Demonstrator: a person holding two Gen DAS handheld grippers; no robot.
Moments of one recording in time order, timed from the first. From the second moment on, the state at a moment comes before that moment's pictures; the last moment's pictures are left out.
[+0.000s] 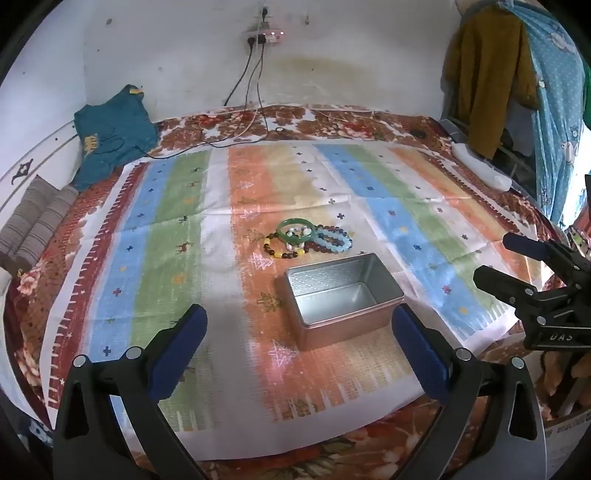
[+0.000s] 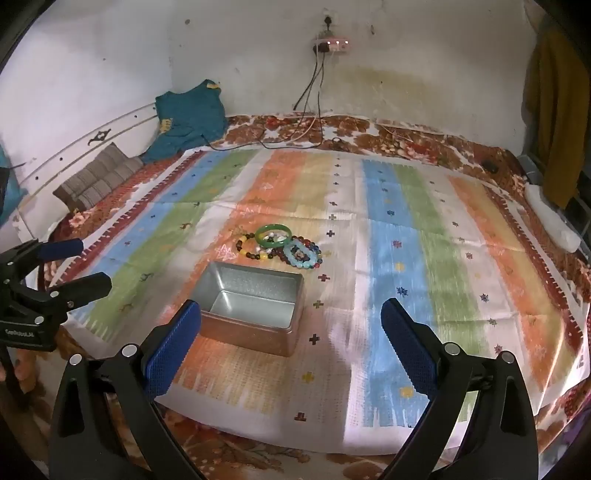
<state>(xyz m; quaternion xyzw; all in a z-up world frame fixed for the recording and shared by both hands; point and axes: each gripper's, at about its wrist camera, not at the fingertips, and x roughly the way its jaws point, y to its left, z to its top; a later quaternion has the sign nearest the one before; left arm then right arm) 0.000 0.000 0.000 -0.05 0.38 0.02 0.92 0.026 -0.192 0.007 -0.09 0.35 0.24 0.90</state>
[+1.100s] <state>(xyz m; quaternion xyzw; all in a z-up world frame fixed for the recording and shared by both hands) -0.002 -0.004 -0.001 -0.04 0.38 0.04 0.92 0.031 -0.191 -0.004 -0.11 0.36 0.22 0.90</state>
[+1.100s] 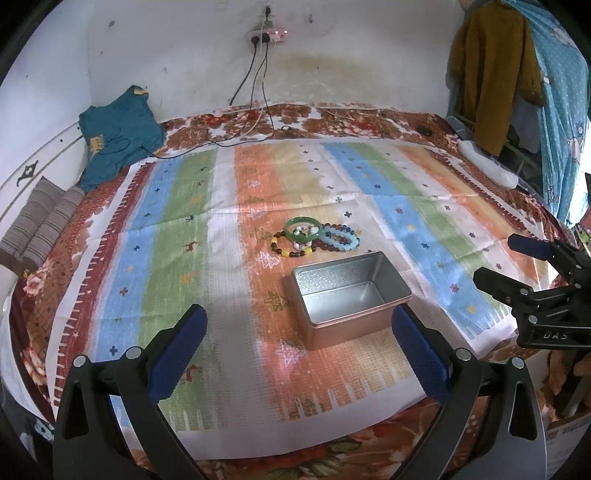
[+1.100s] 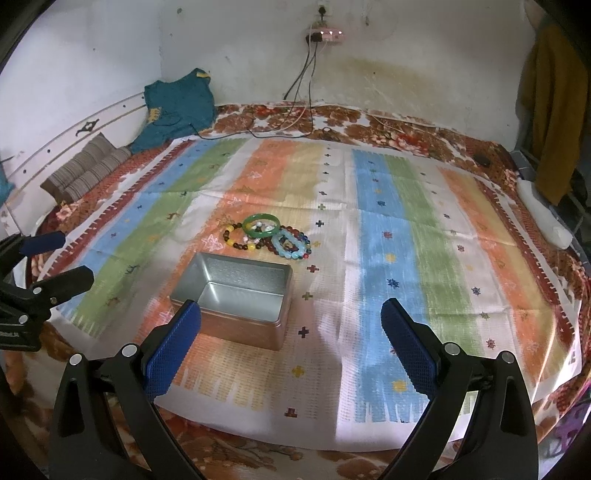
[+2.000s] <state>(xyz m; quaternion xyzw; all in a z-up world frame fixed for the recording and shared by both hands) -0.001 0.002 -0.004 -0.05 0.38 0.04 0.92 0.033 -0.187 -0.001 -0.11 0.37 0.21 0.90</state>
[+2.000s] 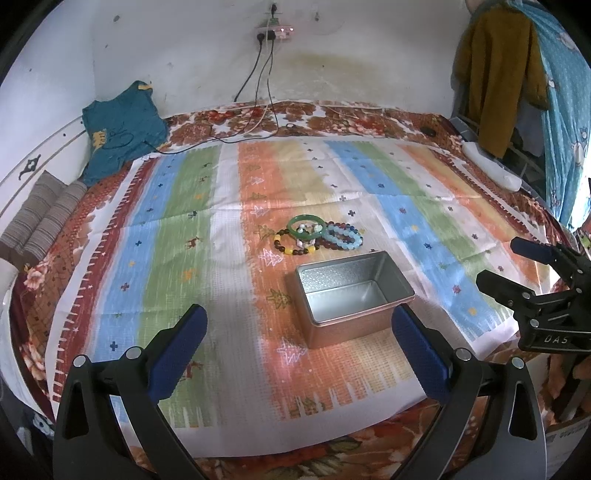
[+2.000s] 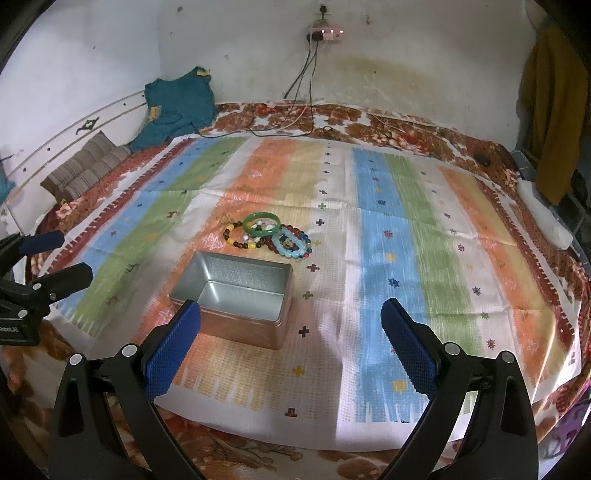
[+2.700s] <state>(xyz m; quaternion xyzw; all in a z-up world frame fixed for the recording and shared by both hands) 0.001 0.009 -0.009 -0.05 0.40 0.05 0.91 0.041 -0.187 -0.006 -0.11 0.38 0.21 0.89</state>
